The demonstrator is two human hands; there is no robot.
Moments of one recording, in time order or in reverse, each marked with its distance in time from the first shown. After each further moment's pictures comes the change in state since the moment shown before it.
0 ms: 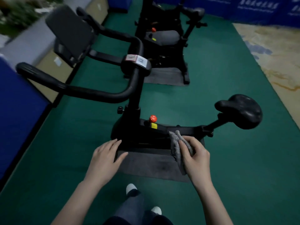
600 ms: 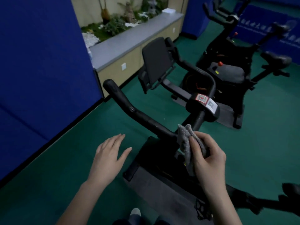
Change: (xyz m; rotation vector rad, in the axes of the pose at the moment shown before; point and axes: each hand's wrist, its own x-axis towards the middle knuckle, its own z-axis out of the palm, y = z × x) left_hand 0.029 -0.076 -0.069 -0.164 0.370 -0.373; right_hand 0.120 -0.102 0.119 0.224 -0.297 -0.335
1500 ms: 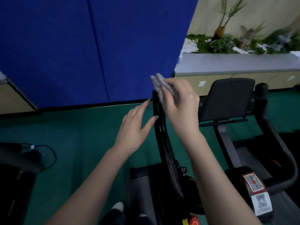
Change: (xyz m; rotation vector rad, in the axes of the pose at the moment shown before) left_hand 0.082 0.064 -0.030 -0.316 0.622 -0.443; right_hand 0.174 -0.071 0.155 0.172 -0.641 -0.725
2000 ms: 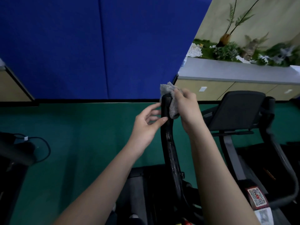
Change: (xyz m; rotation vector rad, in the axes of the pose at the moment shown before) left_hand 0.015 0.018 0.005 -0.889 0.091 -0.293; right_hand 0.031 0.026 0.036 0.310 -0.237 0.694
